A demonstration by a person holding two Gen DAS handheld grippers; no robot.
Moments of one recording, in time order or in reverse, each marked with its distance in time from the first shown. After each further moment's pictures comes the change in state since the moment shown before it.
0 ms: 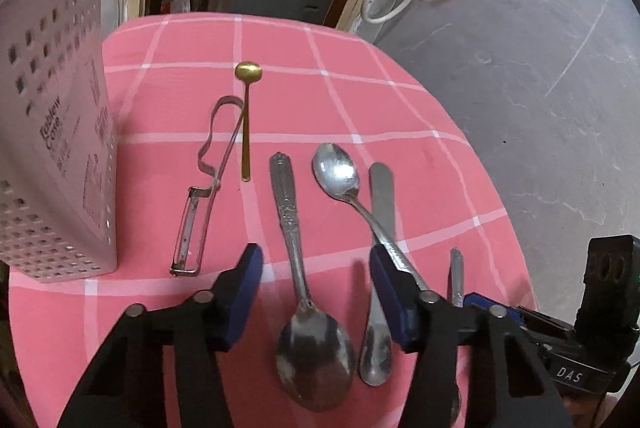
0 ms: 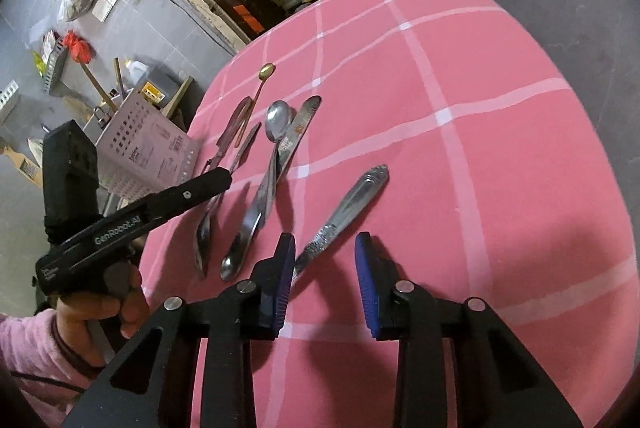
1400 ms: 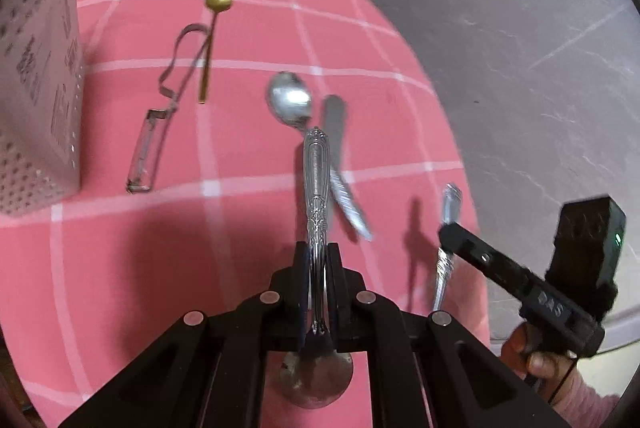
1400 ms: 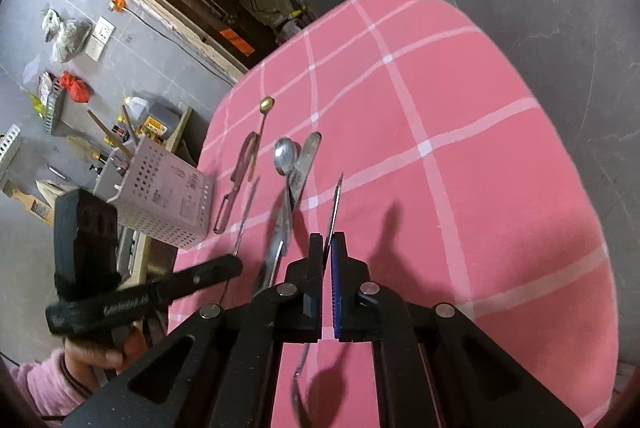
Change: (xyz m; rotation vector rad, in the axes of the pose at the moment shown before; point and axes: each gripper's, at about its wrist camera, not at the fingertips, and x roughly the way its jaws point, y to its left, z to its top) left arm -0.017 -0.019 -0.013 -0.072 0.247 -0.155; right arm -0.033 -0.002 0.015 0.094 -0.056 0.018
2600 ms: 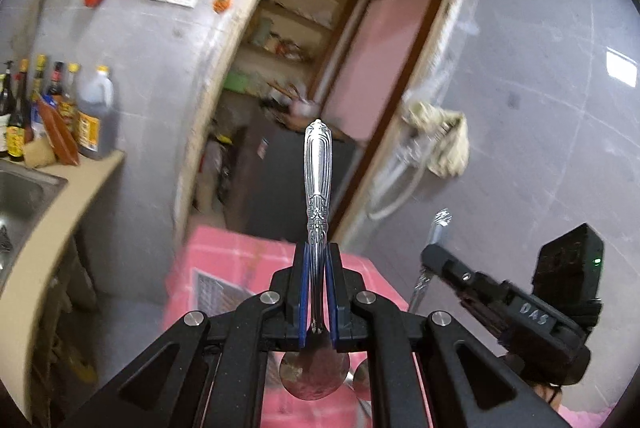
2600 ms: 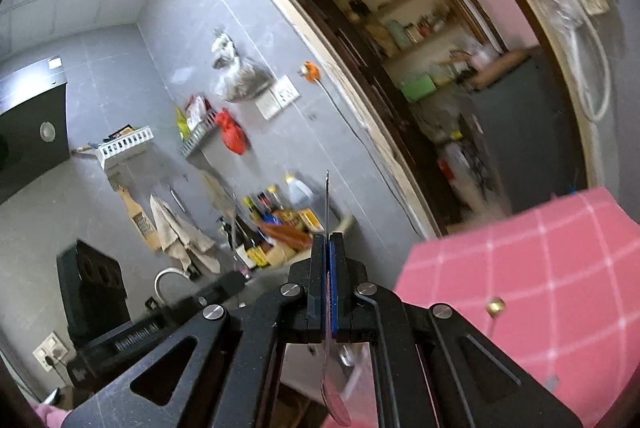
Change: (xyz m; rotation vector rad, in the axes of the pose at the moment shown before) left arm -0.245 0.029 0.050 0.035 -0.850 0.137; right arm -0.033 0.235 0.097 -0.363 -0.389 0.438
